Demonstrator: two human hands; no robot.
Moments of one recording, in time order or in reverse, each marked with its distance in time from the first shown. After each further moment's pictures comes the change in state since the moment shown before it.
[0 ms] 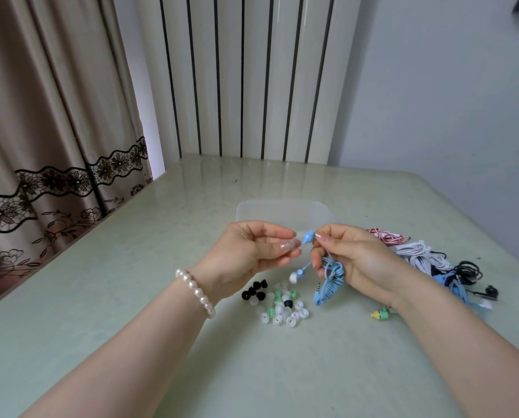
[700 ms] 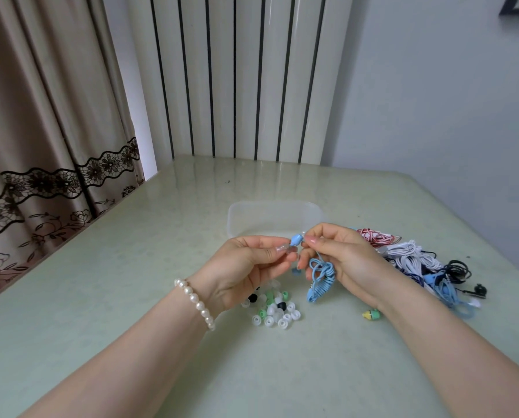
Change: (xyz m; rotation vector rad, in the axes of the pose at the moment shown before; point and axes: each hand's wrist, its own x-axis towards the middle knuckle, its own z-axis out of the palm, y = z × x) left_hand 0.003 -0.011 0.008 -0.227 0.030 -0.161; right_hand 0.001 0.001 0.004 -0.061 0.089 -0.037
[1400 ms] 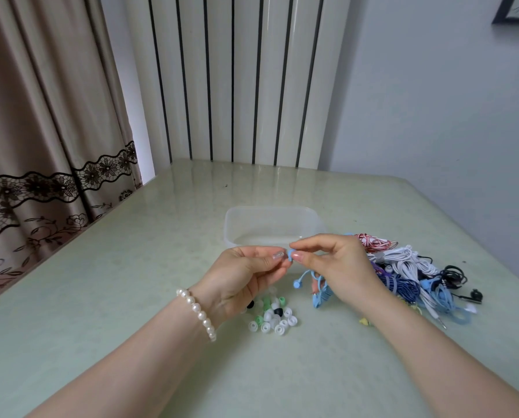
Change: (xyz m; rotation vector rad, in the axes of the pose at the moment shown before) left_hand 0.004 -0.008 0.000 -0.047 0.080 0.006; right_hand 0.002 0.015 0.003 -0.271 0.231 -0.213
